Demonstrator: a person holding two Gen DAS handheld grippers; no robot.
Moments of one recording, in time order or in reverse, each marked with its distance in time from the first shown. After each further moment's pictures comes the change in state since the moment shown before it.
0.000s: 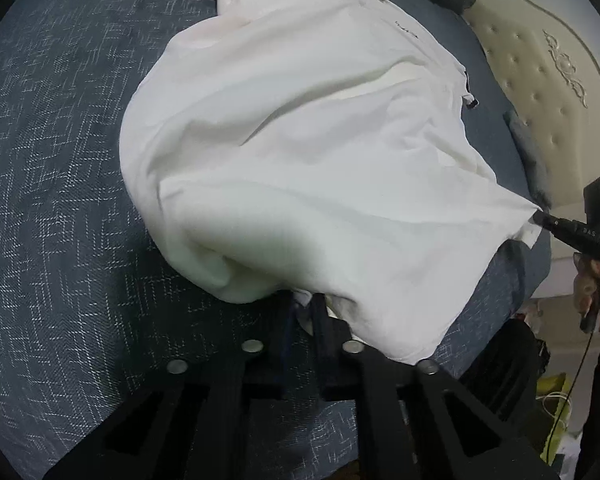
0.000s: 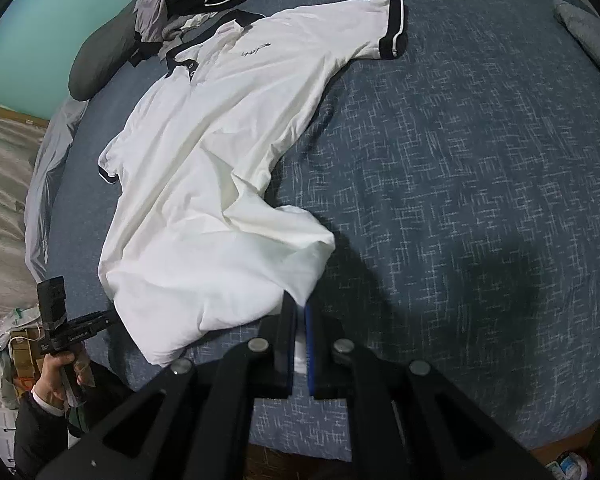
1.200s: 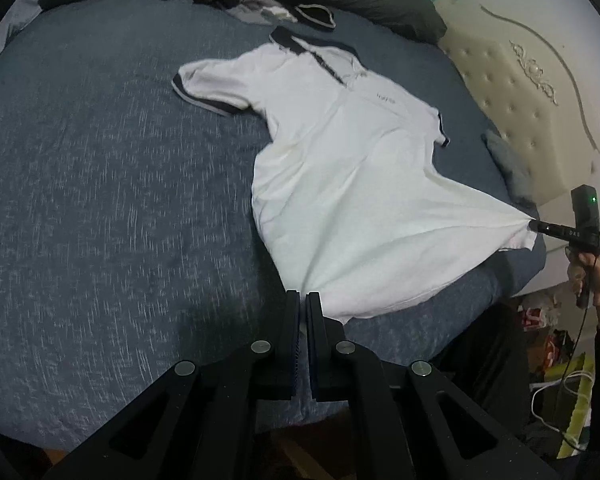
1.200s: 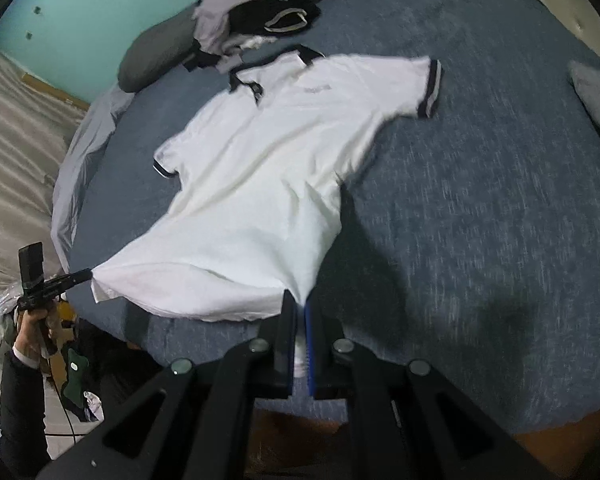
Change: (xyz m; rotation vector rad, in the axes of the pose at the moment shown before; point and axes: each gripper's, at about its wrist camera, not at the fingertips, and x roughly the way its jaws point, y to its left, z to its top) left arm -0.167 0.021 -0.021 0.098 -0.136 0.083; right arm -0.079 0.032 -0.023 -0.123 -0.052 0.053
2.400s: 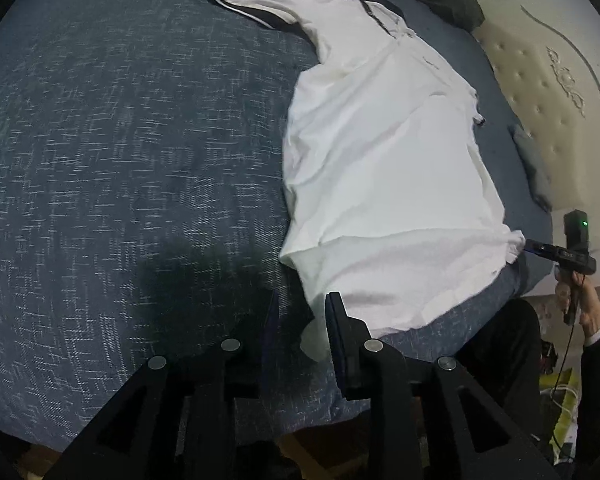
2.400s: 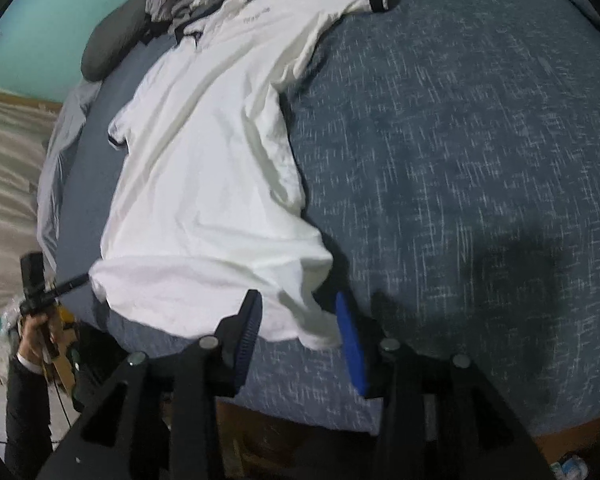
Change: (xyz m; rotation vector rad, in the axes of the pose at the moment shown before) left arm 0.070 0.041 -0.031 -0.102 0.105 -0.041; right arm 0.086 -0.064 -0.031 0.098 0.125 0.014
